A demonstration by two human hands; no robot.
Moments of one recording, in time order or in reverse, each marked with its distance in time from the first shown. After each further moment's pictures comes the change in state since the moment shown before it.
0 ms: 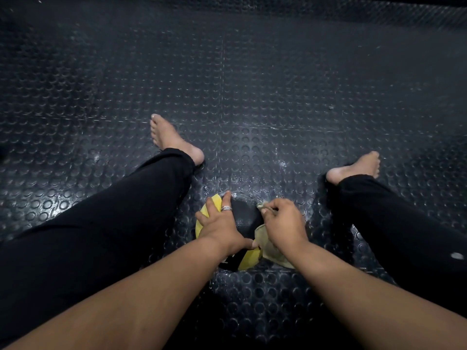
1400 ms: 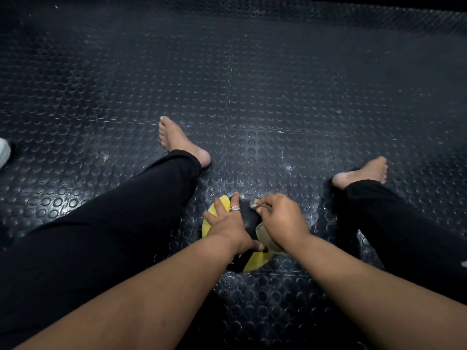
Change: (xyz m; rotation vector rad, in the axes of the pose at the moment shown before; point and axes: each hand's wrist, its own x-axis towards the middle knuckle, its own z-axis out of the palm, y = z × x) left_hand 0.000 0.011 -0.005 0.052 -0.053 -0.043; right_hand 0.004 -0.026 -0.005 -0.190 -0.083 -0.226
